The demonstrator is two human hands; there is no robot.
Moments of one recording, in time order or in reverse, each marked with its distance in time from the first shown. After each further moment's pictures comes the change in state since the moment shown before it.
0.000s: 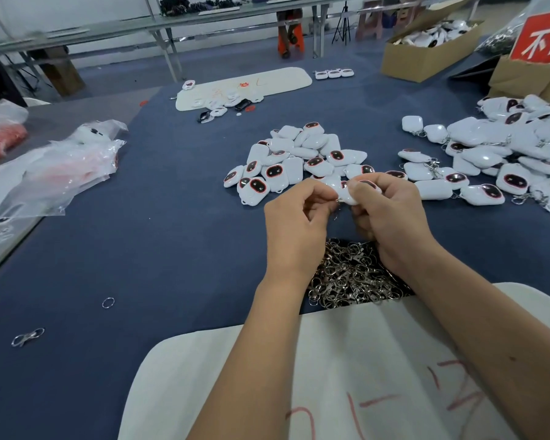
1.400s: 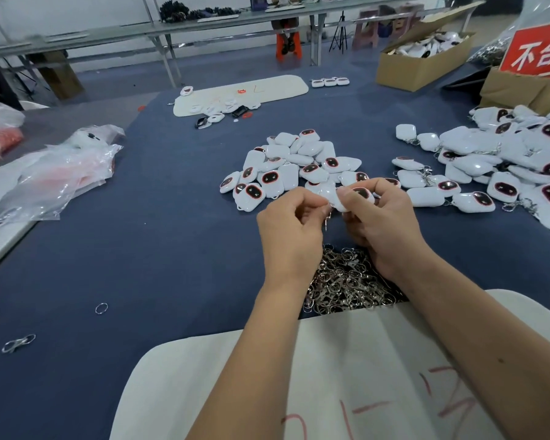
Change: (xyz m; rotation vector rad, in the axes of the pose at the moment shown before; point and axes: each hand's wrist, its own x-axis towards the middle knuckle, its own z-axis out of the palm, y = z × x) left_hand -0.004 0.007 0.004 0.015 0.085 -0.058; right_hand 0.000 0.000 -0.004 0.104 -0.035 0.006
